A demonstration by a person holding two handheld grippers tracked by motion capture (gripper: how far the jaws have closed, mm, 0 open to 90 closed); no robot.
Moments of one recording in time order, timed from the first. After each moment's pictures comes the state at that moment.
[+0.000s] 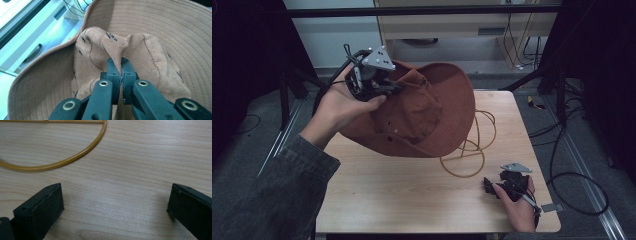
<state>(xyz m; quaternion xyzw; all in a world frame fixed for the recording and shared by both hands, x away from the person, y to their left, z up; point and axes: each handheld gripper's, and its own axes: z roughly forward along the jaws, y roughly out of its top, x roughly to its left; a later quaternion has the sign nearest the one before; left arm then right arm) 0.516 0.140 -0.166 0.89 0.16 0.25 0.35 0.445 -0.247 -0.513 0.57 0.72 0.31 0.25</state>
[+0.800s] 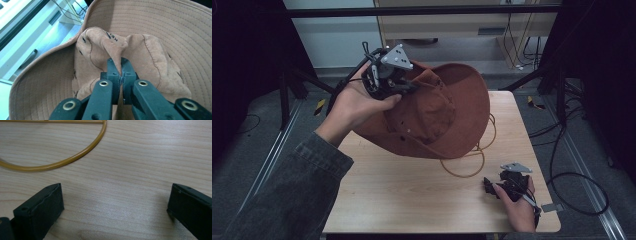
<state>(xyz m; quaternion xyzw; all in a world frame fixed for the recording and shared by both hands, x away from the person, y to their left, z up) 0.515 0.109 -0.162 0.89 0.14 0.24 0.36 0.445 -0.247 -0.513 0.57 0.72 0.31 0.25</state>
